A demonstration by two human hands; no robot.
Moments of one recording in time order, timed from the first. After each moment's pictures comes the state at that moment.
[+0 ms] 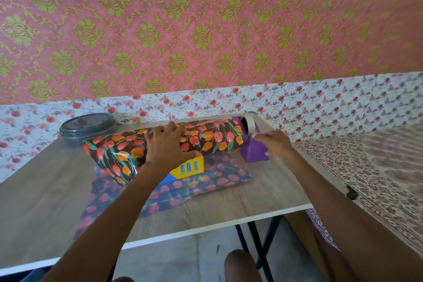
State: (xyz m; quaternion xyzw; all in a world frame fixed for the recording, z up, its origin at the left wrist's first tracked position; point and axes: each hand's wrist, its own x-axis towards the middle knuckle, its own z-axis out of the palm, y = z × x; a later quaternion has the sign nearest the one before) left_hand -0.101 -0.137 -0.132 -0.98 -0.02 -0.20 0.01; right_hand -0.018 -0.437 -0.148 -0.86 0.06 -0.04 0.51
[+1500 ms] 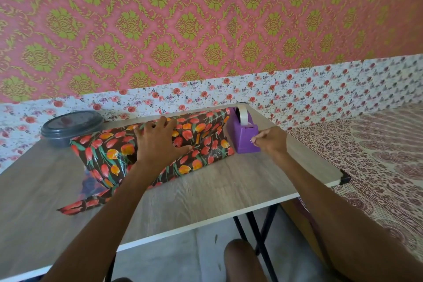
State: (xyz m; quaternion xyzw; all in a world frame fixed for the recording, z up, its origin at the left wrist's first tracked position) left_hand -0.098 -0.132 -0.136 -0.97 -0.01 -0.22 0.03; right_hand -0.014 -0.430 -0.188 -0.84 0.12 -0.16 0.51
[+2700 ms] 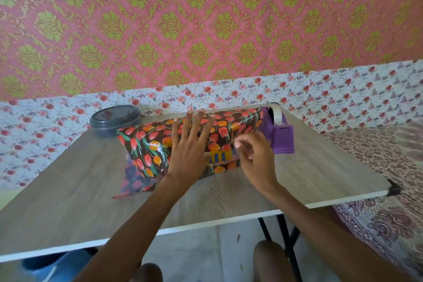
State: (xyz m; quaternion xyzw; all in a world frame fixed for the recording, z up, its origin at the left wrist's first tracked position) left_hand -0.135 -0.120 -0.165 -0.93 0.06 -0.34 0.09; right_hand -0.102 -0.308 -0.200 -0.77 -0.26 -0.38 0.45
